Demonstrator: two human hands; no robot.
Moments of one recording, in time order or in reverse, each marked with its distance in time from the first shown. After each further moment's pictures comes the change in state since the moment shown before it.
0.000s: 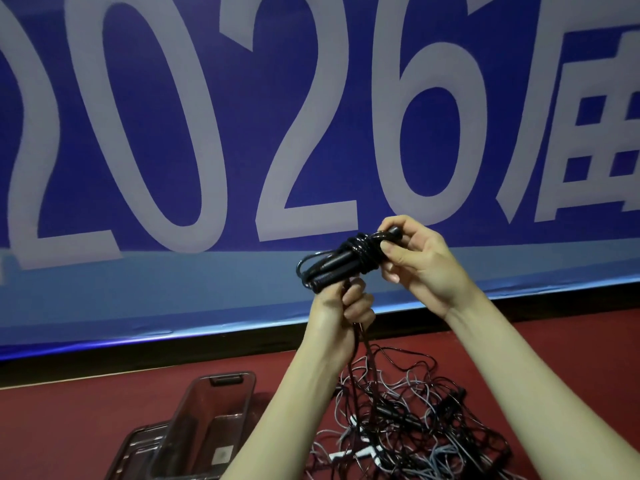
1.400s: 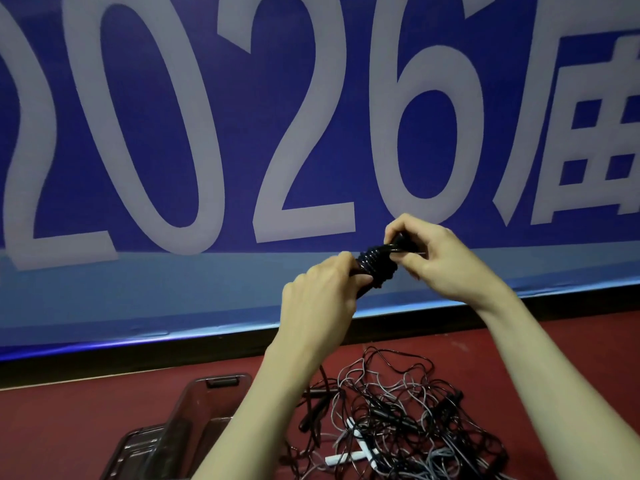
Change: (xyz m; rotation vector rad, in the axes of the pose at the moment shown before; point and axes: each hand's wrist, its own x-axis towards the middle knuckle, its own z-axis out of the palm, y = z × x) left_hand -0.023 0.036 0.015 1.866 0.158 0.700; right_hand -0.006 -0.030 -0.020 -0.875 -0.116 -0.104
